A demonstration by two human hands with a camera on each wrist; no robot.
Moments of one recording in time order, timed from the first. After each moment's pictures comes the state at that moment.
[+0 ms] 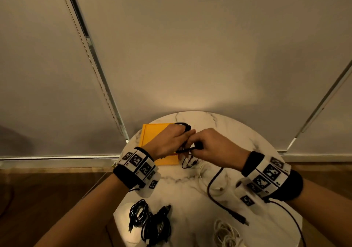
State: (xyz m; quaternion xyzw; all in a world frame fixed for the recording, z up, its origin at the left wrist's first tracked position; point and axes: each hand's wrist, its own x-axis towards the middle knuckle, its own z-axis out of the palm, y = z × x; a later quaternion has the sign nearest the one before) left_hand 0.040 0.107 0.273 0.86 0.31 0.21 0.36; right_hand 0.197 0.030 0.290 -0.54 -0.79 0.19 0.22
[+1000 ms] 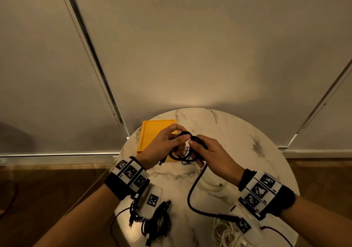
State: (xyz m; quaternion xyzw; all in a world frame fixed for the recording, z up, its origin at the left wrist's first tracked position) left_hand 0.026 0.086 0.252 0.65 0.30 0.30 0.63; right_hand 0.189 0.011 0.241 -0.50 -0.59 0.43 0.47
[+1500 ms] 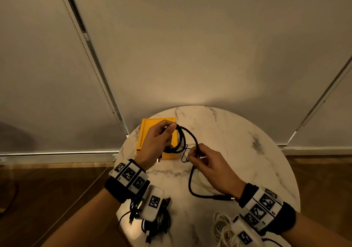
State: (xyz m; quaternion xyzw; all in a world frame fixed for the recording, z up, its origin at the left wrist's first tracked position) left_hand 0.022 0.081 0.253 0.62 0.38 0.41 0.55; right_hand 0.188 -0.016 0.214 -0.53 -0.65 0.33 0.44
